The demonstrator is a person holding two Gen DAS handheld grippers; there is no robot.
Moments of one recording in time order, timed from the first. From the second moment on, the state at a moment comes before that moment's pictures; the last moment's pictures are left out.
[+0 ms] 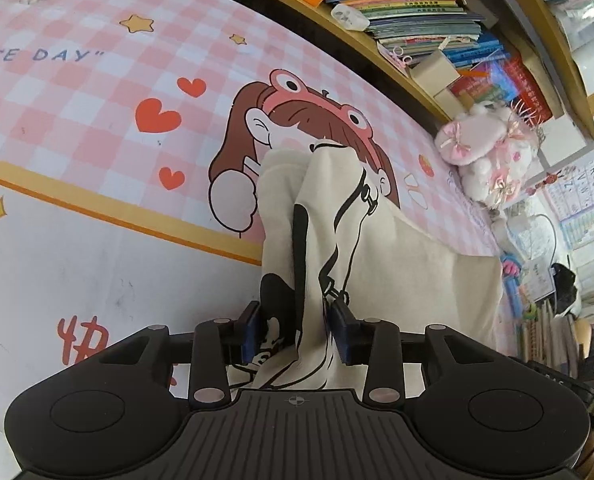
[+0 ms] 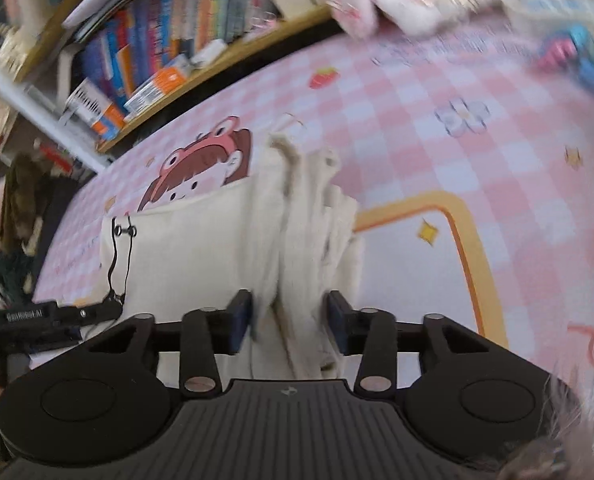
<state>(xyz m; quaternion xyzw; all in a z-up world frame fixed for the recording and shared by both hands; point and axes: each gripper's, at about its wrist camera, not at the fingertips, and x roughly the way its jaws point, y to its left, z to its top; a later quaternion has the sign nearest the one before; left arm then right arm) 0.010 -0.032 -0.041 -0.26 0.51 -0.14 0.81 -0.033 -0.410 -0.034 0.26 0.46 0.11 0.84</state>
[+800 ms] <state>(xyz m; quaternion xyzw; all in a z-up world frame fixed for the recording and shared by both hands) -0.020 -0.058 -0.020 -0.26 0.46 -0.16 0.83 -0.056 -0.410 -0.018 0.26 0.42 0.14 0.86</state>
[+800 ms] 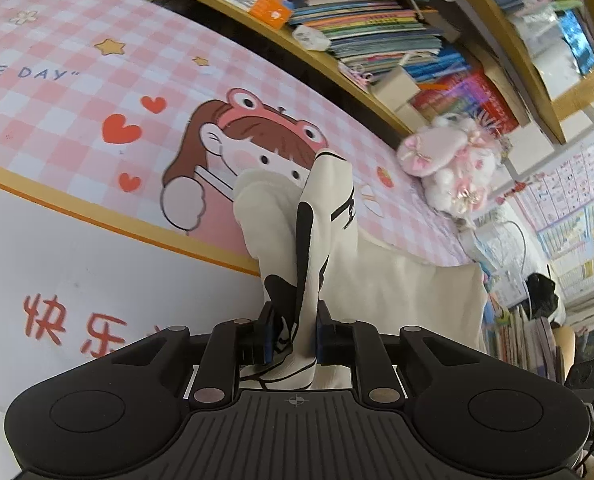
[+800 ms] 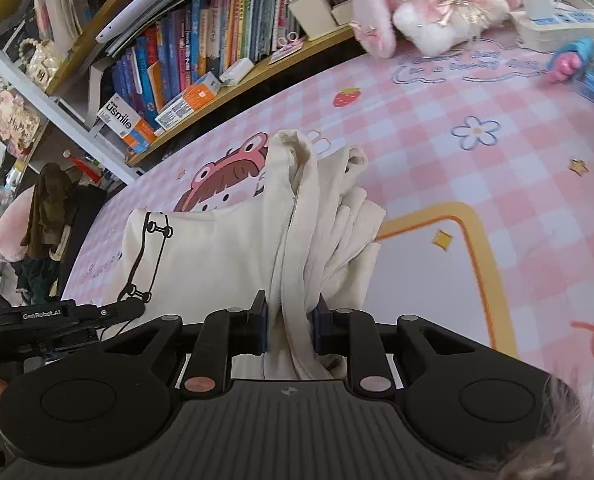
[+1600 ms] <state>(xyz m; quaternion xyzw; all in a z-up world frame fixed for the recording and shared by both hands) -0.072 -0.064 -0.014 -0.27 0.45 -0.16 0.84 -0.108 -0.419 -0.007 0.25 0.41 0.15 0.86</state>
